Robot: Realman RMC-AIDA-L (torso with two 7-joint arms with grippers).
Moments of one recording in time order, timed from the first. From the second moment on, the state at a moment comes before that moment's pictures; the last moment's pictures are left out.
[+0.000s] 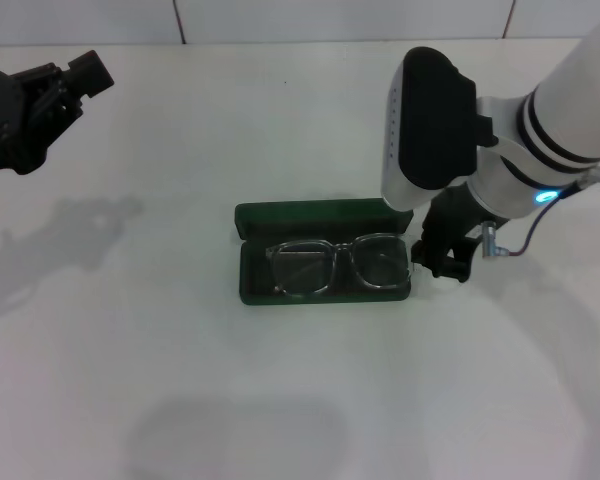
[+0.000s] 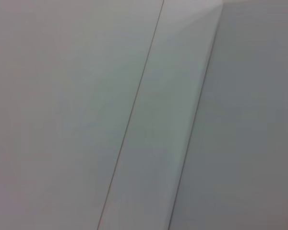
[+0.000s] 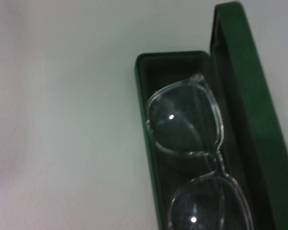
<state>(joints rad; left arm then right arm) -0.37 -1.94 0.84 0.52 1.31 1.76 -1.32 0.82 2.03 -1.77 -1.19 -2.49 -1.35 2.26</state>
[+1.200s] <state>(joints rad) -0.38 -1.95 0.85 0.52 1.32 1.76 -1.32 0.71 2.02 -1.21 -1.09 -2.26 -1.48 2.10</state>
